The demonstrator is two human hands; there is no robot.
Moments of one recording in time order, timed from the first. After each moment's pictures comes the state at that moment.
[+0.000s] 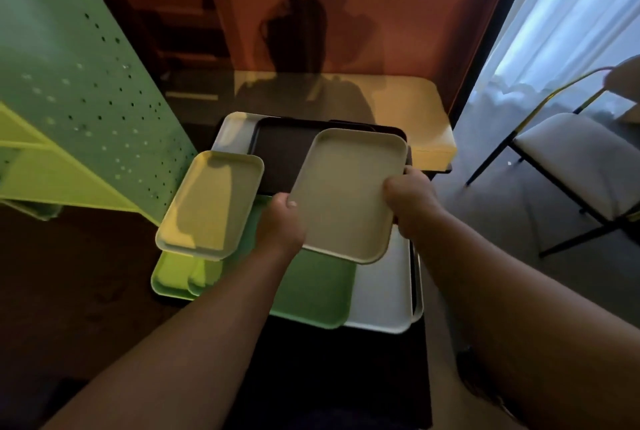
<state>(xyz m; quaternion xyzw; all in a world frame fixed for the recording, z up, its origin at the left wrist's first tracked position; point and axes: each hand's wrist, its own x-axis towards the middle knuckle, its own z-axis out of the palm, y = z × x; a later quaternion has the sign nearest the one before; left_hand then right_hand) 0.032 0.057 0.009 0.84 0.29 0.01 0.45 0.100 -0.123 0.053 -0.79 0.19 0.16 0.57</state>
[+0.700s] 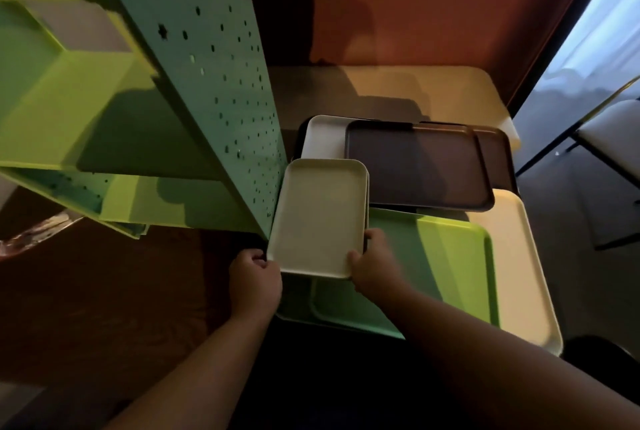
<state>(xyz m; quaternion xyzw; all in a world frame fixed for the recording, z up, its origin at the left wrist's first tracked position) -0.043 0.299 -0.045 0.78 0.44 -0.02 0.43 0.011 0.125 -0.039 -0.85 0.12 0.24 0.45</state>
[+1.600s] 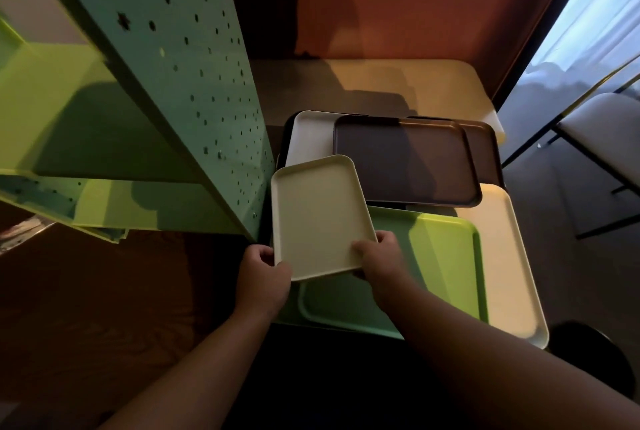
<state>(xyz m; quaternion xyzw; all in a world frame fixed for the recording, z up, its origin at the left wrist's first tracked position) -0.035 0.276 -0.042 0.77 0.39 -0.06 0.50 0.022 0.106 -0.044 -0.68 0.29 0.24 0.63</state>
